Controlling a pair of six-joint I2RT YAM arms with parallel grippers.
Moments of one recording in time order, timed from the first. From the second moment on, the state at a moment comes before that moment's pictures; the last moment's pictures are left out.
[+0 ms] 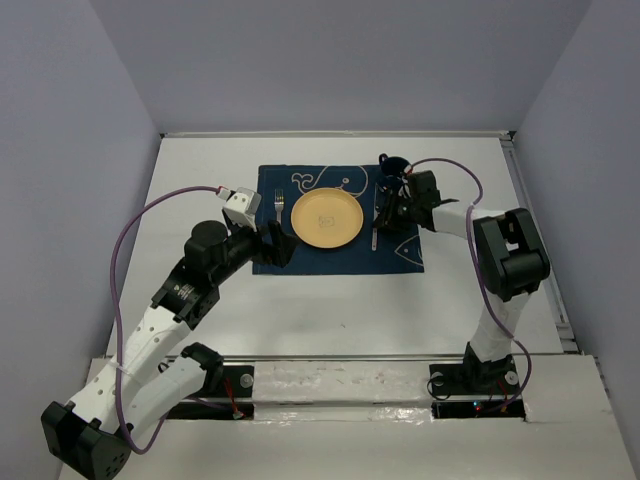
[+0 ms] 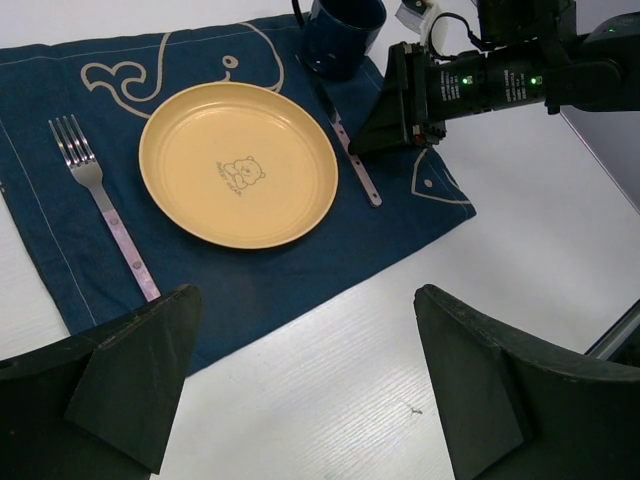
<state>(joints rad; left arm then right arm) -0.50 0.76 0.70 -0.17 0.14 -0.30 0.26 1.91 1.11 -0.03 -0.35 0.54</state>
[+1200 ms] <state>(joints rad) -0.44 0.59 0.70 -0.20 -0.13 -0.27 0.40 0.75 0.68 -0.07 -0.06 0.40</state>
